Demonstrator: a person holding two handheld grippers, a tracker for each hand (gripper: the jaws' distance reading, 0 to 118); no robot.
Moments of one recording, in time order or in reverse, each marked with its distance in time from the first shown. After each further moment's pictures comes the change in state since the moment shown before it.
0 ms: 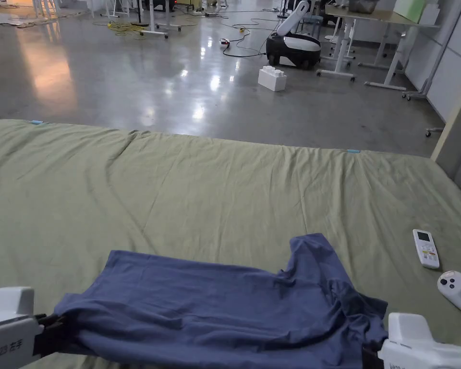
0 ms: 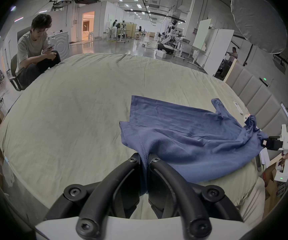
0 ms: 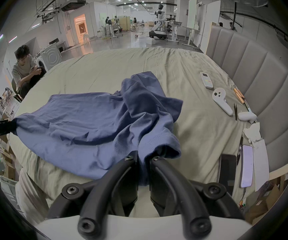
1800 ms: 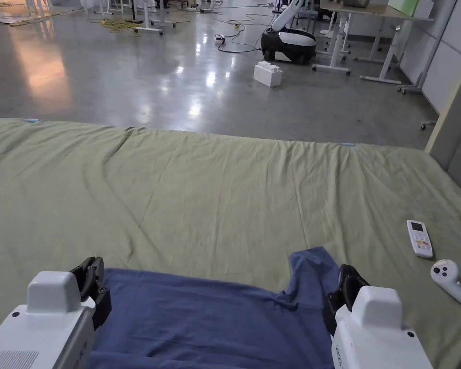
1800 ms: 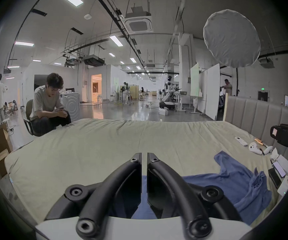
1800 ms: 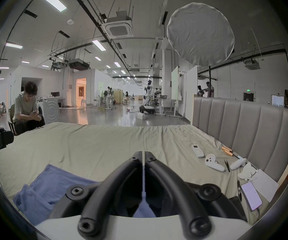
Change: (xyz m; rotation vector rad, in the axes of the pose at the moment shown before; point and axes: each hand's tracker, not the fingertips) left arm 0.087 -0.026 0.020 0.620 0.120 -0.113; right arm -0.085 -0.014 0.041 0.799 -0.144 0.007
